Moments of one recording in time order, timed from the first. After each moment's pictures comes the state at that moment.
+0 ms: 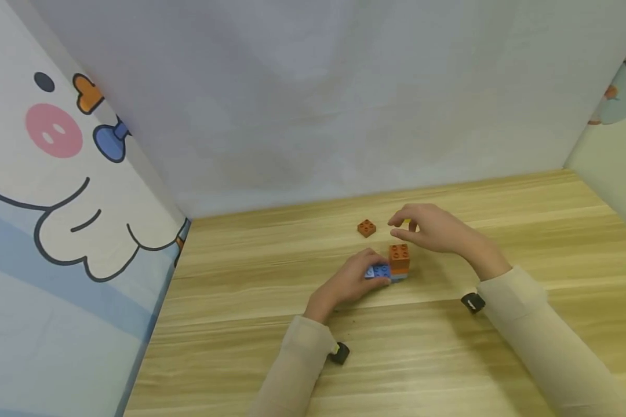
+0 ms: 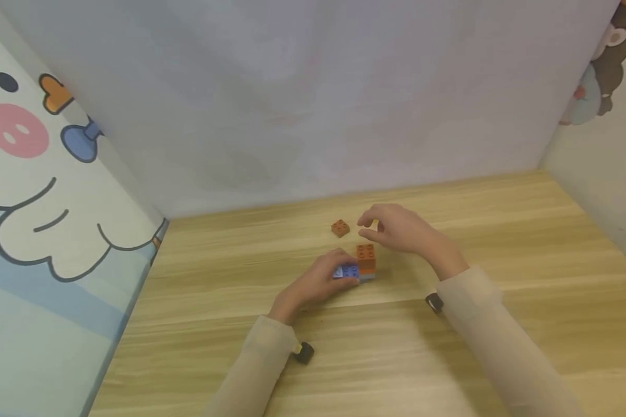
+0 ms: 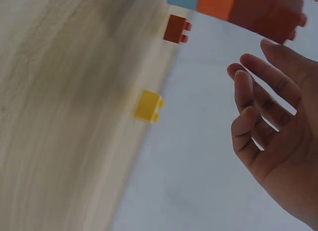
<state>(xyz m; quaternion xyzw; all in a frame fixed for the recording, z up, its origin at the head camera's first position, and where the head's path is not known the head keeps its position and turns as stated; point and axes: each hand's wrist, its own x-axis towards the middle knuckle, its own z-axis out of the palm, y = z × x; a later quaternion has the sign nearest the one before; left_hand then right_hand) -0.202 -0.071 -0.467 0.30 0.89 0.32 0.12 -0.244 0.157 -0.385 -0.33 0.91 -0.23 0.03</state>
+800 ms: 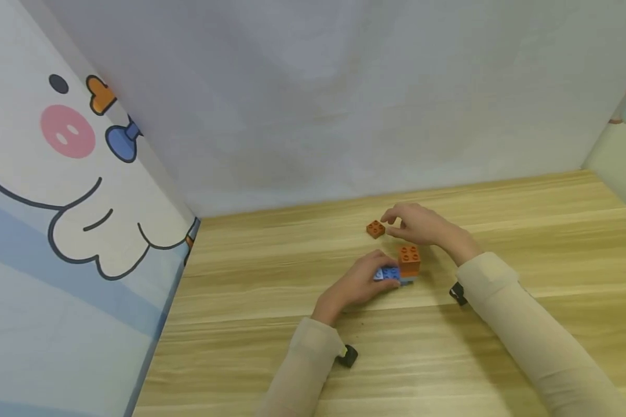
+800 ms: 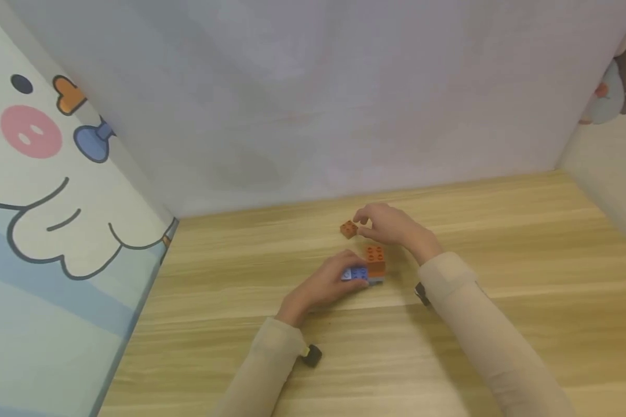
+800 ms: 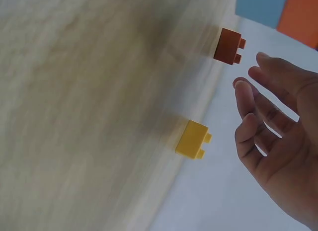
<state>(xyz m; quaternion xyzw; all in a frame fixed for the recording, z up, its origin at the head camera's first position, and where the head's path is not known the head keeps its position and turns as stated) -0.206 -0.071 -0.468 0.31 0.89 0.31 0.11 -0.292 0.127 -0.421 -0.32 0.92 -0.22 0.08</state>
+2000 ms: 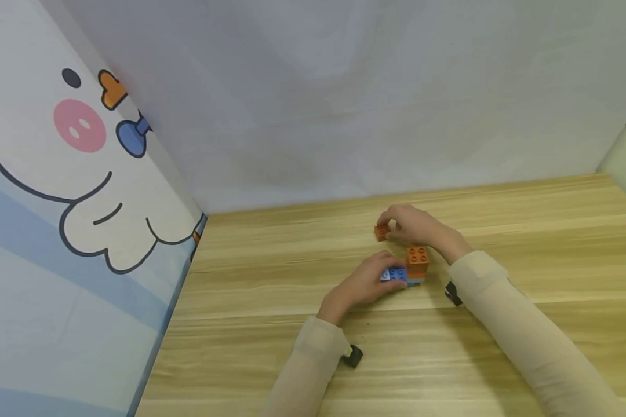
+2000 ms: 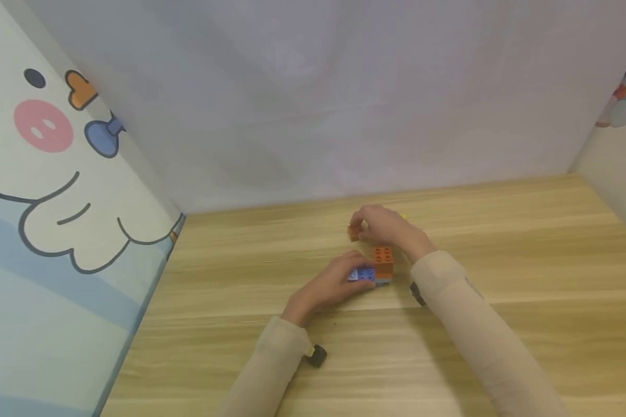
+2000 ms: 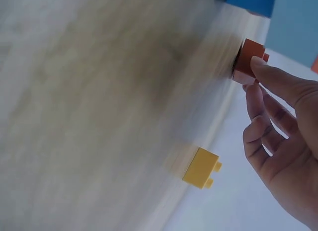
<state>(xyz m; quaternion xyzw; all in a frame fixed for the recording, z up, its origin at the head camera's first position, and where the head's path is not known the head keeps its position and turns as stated) -0.206 -0.071 -0.464 0.31 0.89 0.30 0.11 -0.302 0.105 -0.429 -0.34 0.91 -0.22 0.07</state>
